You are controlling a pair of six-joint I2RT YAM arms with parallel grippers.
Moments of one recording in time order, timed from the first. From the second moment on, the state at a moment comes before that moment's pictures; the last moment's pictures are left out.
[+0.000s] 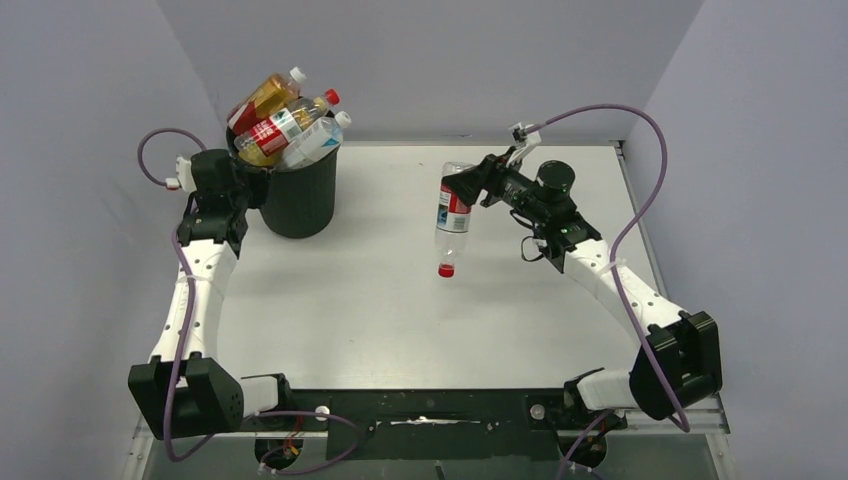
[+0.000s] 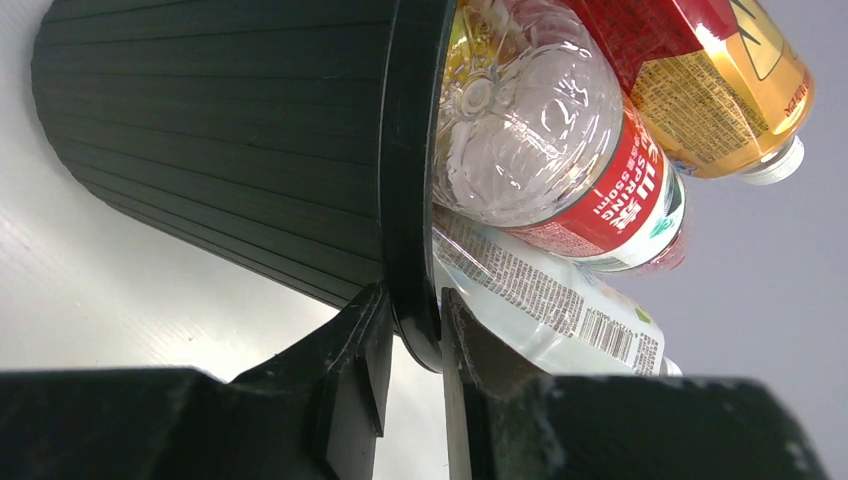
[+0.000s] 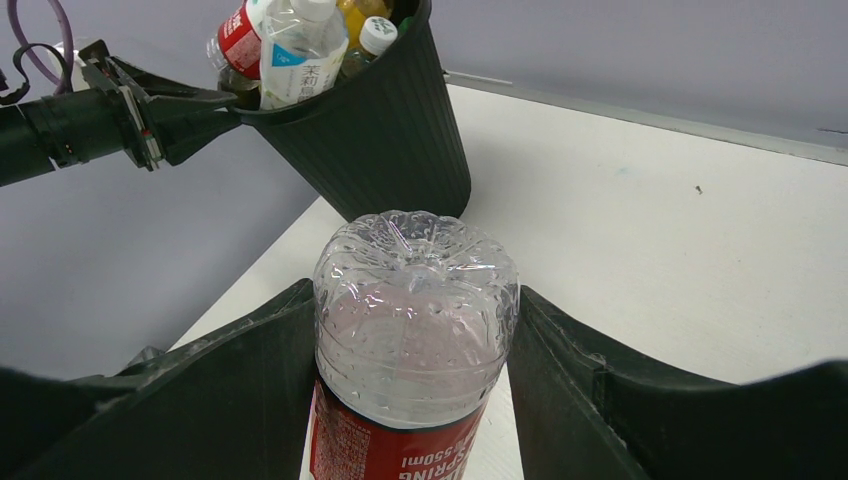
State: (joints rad) left arm 0.09 1.26 1.19 -0.37 -0.06 -1.25; right arm 0.39 1.35 1.03 0.32 -0.45 0.46
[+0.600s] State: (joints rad) left arm 0.06 1.12 1.05 -0.36 -0.03 -1.31; right arm 0.46 1.32 1.15 0.21 -0.38 0.41
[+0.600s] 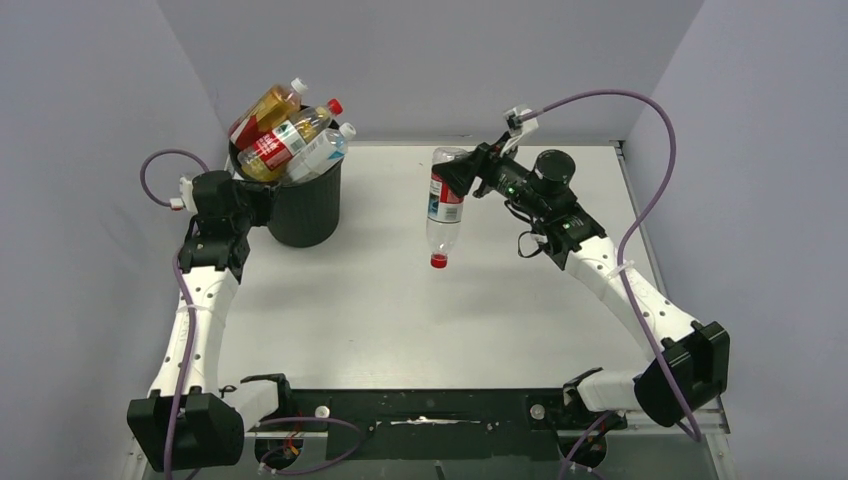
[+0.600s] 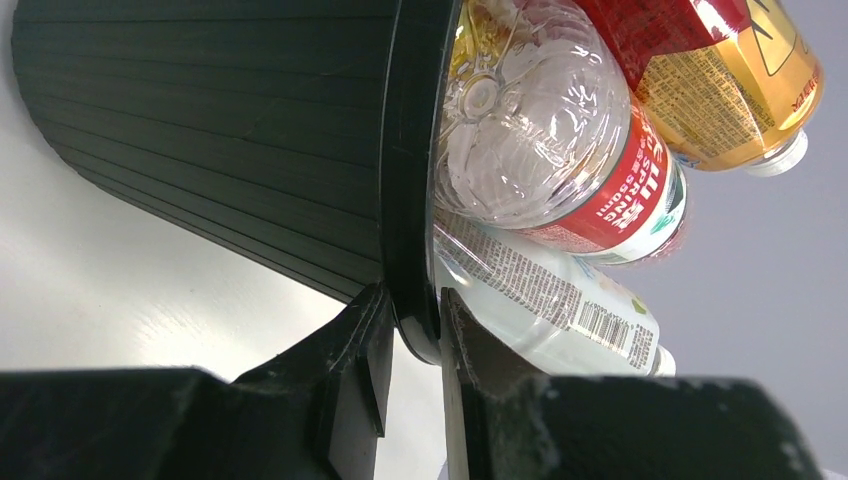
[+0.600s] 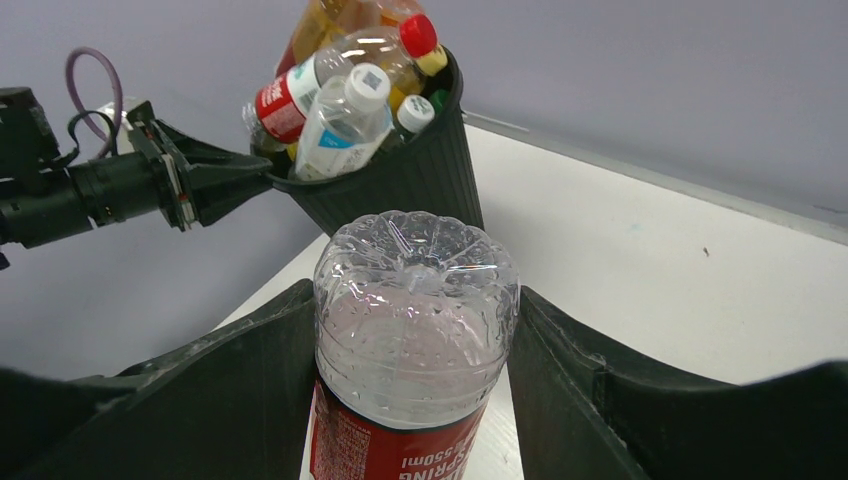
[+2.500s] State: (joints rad) left arm 0.08 0.86 1.30 -0.60 -0.07 -0.93; right arm 0.82 1.92 1.94 0.46 -0.25 0.21
